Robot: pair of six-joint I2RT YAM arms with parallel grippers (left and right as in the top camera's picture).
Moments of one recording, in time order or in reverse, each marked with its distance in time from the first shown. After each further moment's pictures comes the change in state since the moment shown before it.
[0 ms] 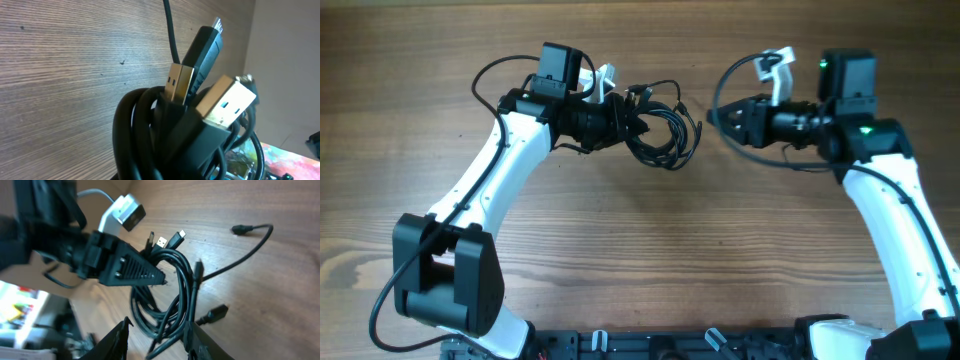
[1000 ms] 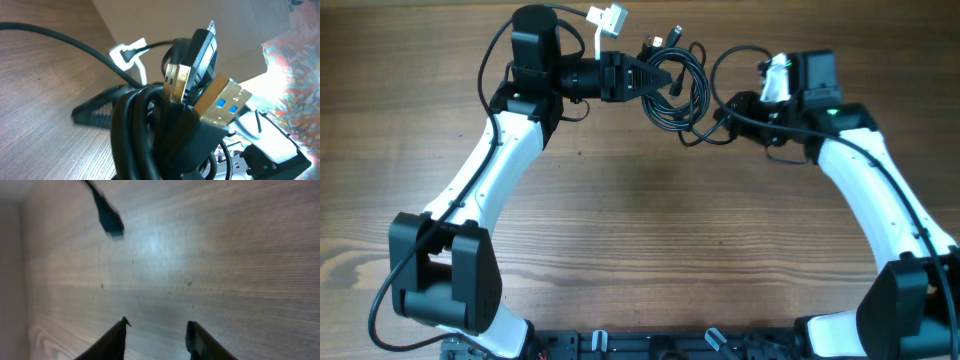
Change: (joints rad) left arm 0.040 0.003 -0.012 0.780 0.573 -0.233; right arm 0.017 0.165 0.019 -0.011 0.395 0.354
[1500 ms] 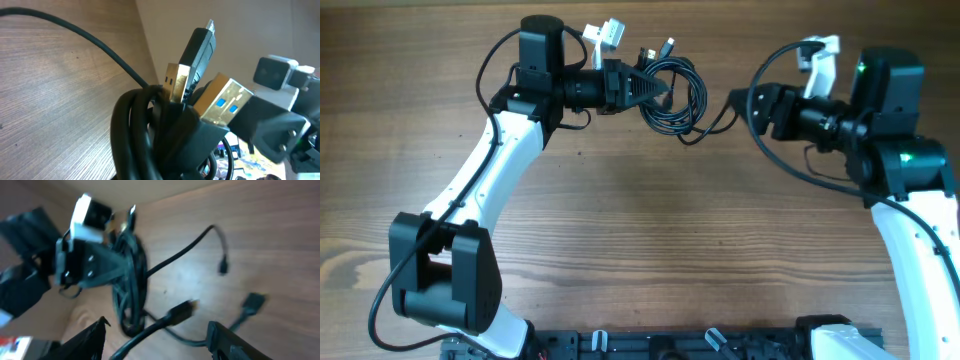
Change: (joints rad) left arm 0.000 0.000 0.001 -0.262 -0.144 0.068; right arm -0.038 -0.324 0.056 -0.077 -0.219 -0.124
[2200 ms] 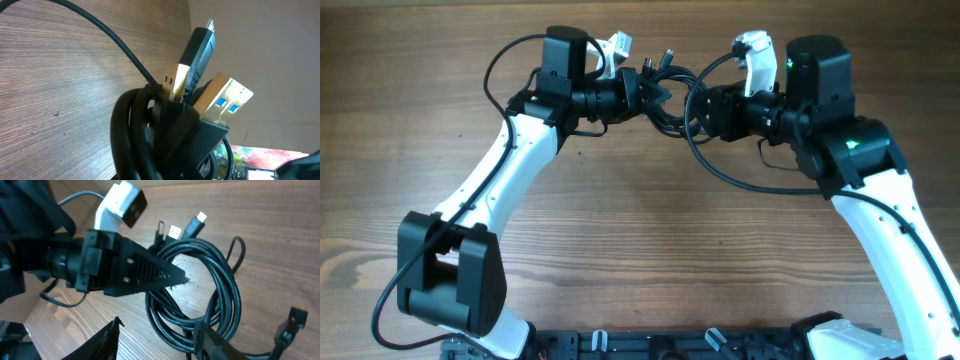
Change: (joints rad) left arm -0.070 0.000 0.000 -0.132 -0.314 0.001; right arm 0.225 0.095 0.074 0.028 0.217 -0.080
